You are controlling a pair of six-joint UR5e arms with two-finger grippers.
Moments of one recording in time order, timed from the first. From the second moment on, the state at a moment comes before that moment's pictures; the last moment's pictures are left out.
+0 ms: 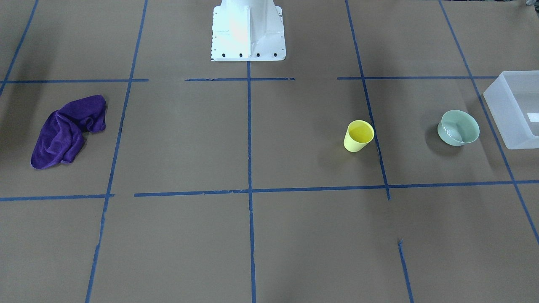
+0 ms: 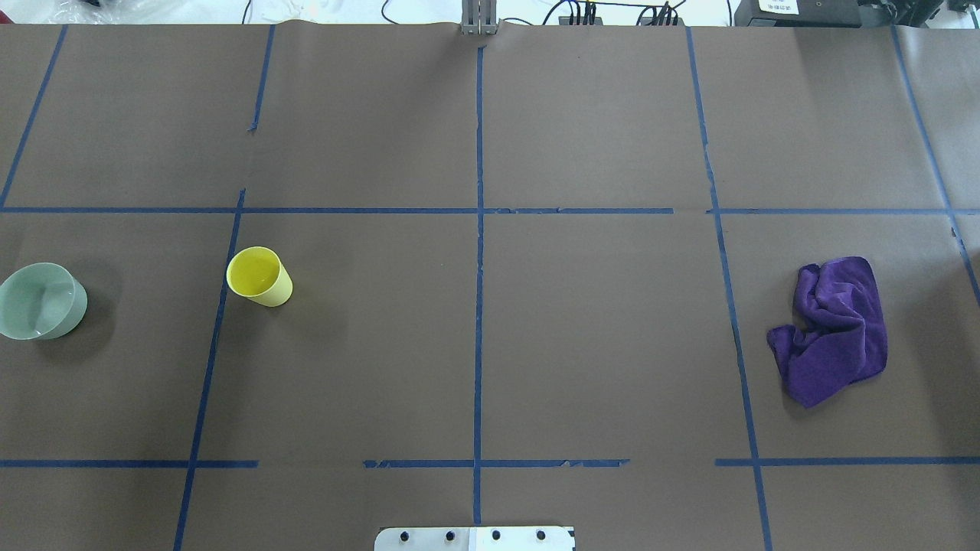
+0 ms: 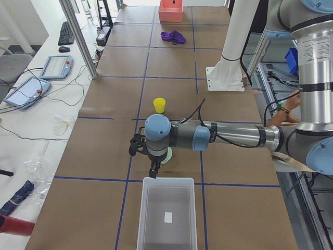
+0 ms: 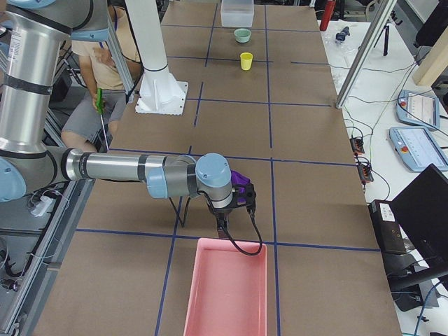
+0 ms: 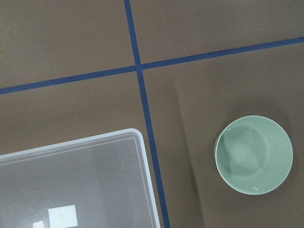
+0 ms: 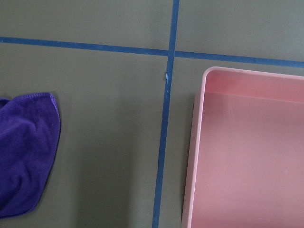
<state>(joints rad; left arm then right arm) -1.57 -1.40 -1.81 -1.59 -2.40 0.12 1.57 -1.86 1.85 -1.43 2.35 0.02</state>
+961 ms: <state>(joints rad) -1.56 -1.51 -1.78 -1.91 -2.34 0.11 1.57 -1.80 1.87 -1.31 2.37 0.03</state>
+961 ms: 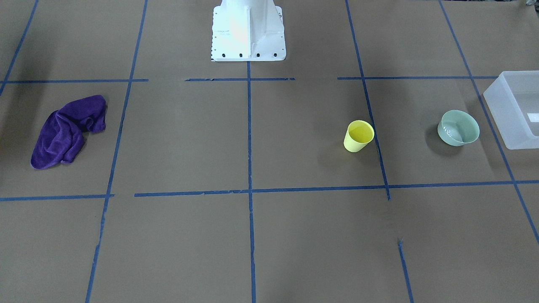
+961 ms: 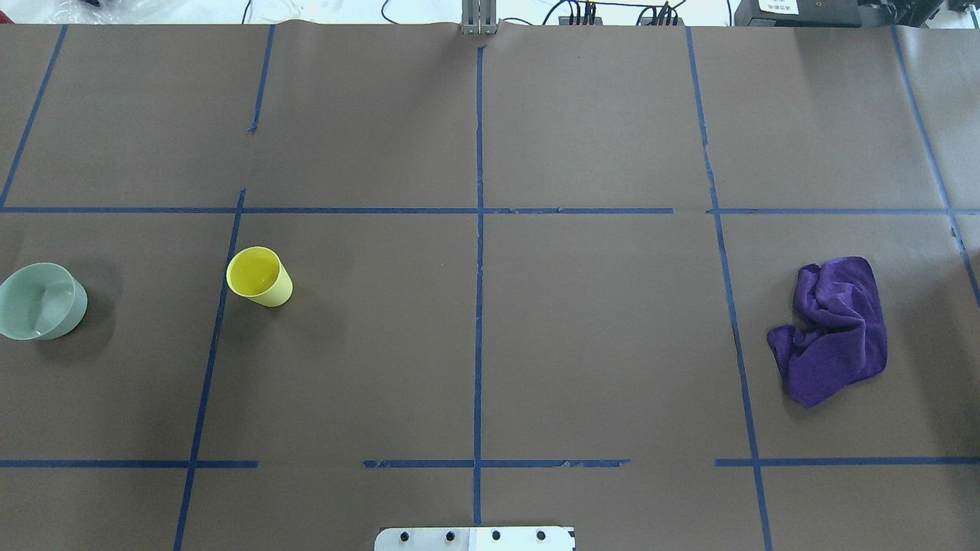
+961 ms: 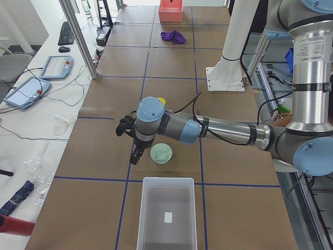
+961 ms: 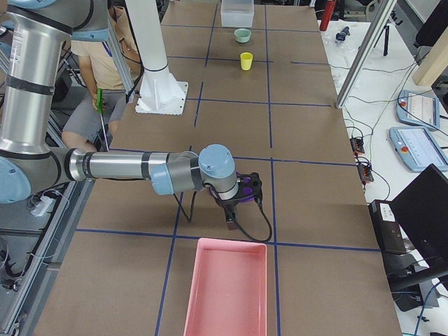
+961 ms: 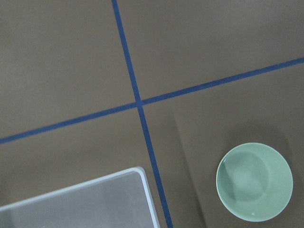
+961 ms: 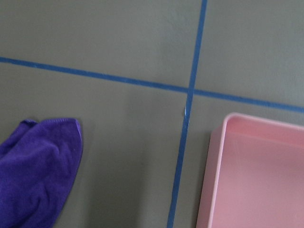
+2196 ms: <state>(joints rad) -0.97 -1.49 -1.94 -2.37 -2.00 -1.09 1.56 -1.76 1.83 -1.24 2.48 0.12</state>
